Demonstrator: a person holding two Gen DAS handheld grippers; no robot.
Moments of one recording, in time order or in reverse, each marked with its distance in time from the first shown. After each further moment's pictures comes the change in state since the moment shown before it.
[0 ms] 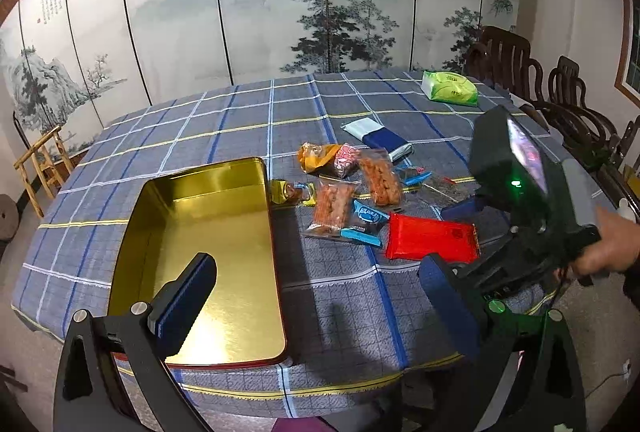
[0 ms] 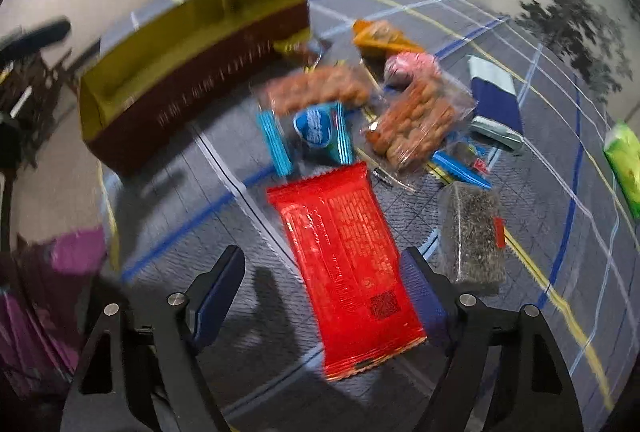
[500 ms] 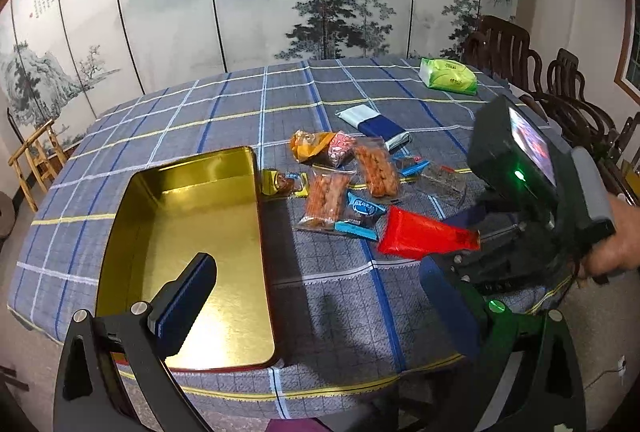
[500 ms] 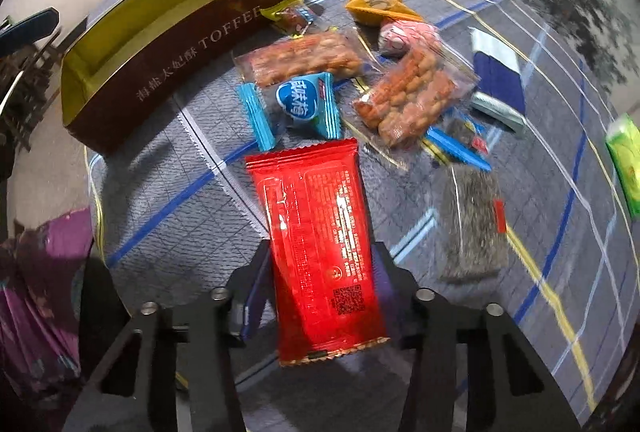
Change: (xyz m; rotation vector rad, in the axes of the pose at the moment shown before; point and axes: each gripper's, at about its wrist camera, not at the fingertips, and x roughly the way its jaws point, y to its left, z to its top) left arm 0.014 -0.006 0.002 0.016 0.041 -0.014; right arm 0.005 -0.001 0.007 0.029 0.121 -0.017
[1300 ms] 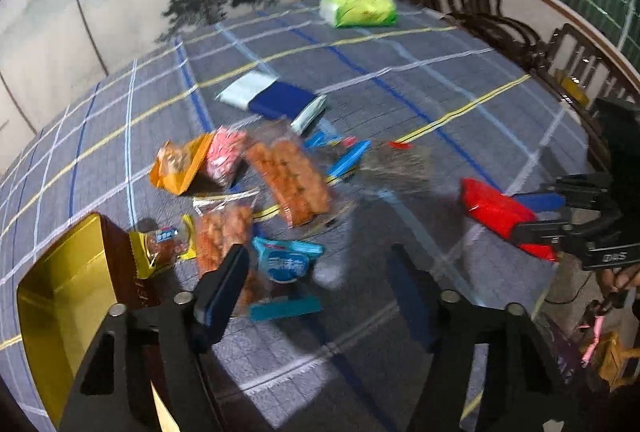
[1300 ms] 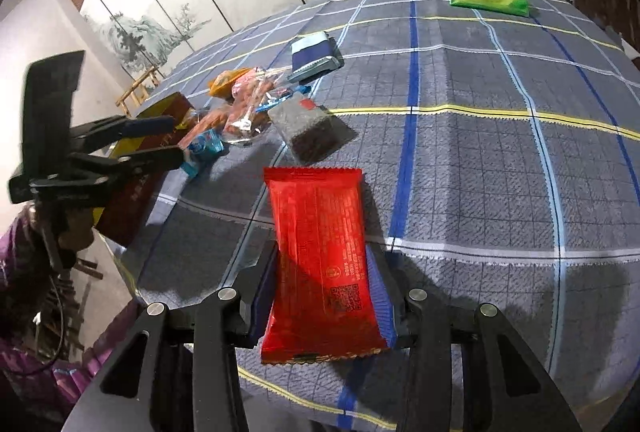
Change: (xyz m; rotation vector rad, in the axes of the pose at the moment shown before) left arm 0.119 -0.043 0.044 0.286 0.202 -0.277; right arm -0.045 -0.069 -0.132 0.611 -0.373 0.102
